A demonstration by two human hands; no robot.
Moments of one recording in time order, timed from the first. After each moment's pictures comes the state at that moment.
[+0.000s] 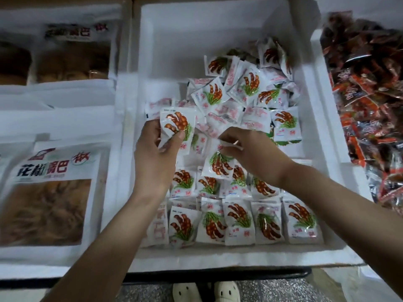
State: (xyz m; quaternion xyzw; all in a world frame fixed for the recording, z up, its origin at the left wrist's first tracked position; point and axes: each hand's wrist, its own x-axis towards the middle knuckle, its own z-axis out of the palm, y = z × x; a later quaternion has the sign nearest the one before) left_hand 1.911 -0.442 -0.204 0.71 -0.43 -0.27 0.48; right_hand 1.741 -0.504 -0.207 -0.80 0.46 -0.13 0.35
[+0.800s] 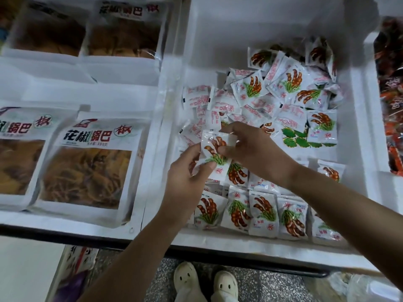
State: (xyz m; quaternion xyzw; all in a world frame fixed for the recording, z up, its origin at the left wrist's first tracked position) left_hand 1.918 -0.373 -0.222 0.64 -0.42 -0.40 0.50; right_hand 1.797 -0.476 -0.202 -0.75 0.42 -0.14 0.49
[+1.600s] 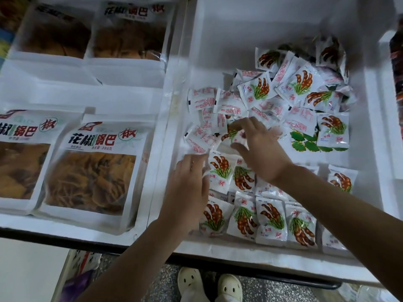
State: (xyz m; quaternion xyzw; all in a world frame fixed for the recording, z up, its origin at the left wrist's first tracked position) left_hand 1.932 -0.371 -0.254 0.75 -0.60 -0.17 0.21; right_hand 1.801 -0.499 -0.243 -0.87 0.42 -0.12 0.22
